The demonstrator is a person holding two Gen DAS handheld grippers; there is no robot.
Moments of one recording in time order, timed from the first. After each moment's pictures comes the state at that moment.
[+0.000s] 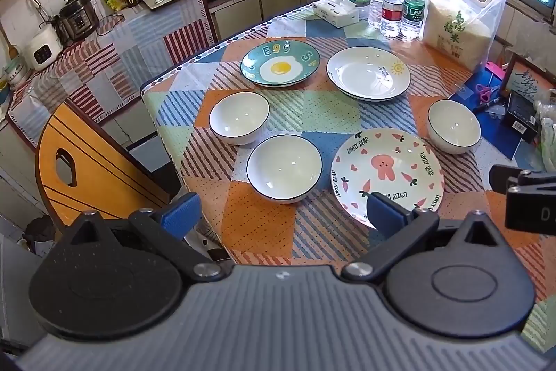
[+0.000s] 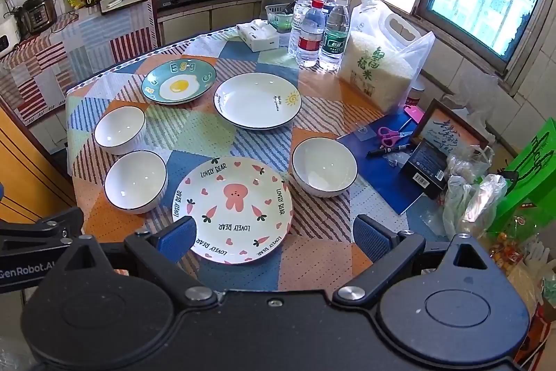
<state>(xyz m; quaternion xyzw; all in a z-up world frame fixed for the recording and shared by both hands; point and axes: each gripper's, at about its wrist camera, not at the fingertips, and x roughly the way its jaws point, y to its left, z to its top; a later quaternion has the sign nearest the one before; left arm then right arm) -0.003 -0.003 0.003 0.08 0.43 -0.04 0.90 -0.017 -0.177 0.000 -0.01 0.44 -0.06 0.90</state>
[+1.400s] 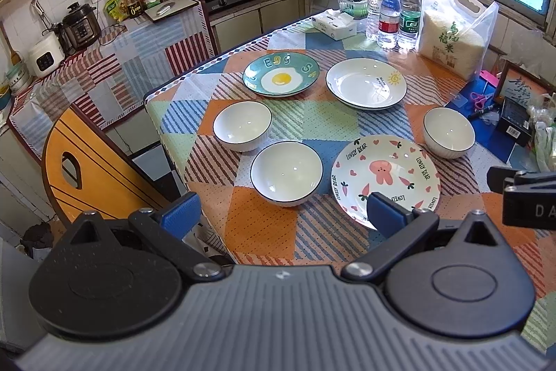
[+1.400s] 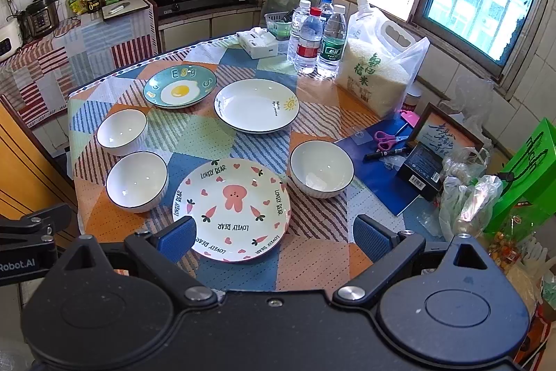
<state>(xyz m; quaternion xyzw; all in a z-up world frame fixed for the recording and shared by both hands) -0.025 0.008 0.013 0.07 0.40 -0.04 0.91 -0.032 -0.176 0.001 -0.01 0.42 -0.07 0.90</state>
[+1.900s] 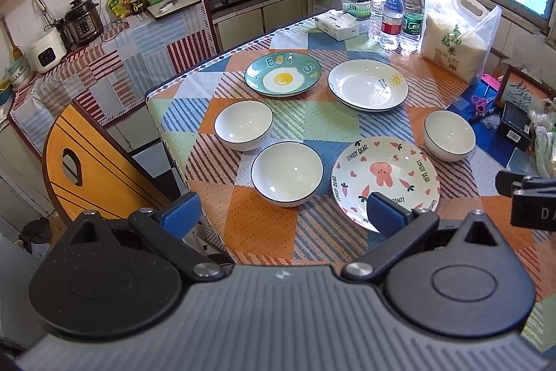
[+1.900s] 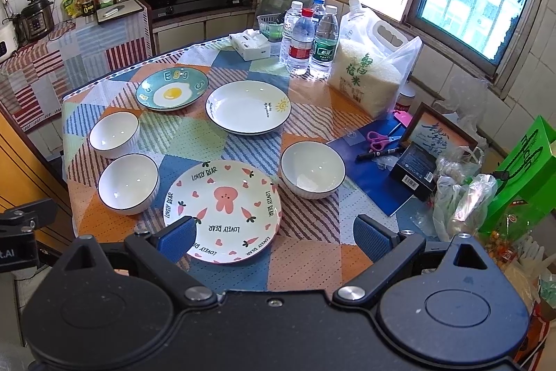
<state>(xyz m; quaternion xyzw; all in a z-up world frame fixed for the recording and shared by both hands) -0.028 0.014 0.016 0.06 0.40 -0.04 0.91 -0.034 -0.185 -0.002 -0.01 0.42 -0.07 0.91</state>
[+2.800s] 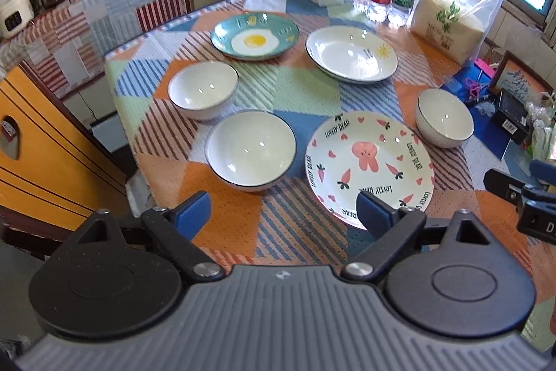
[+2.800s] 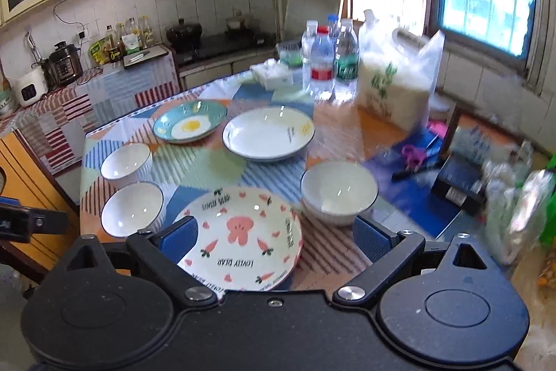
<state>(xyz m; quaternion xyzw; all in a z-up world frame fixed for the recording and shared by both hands) 0.028 0.001 -0.072 0.02 0.46 -0.08 0.89 -0.018 -0.239 -0.088 0.07 0.35 0.00 0.94</state>
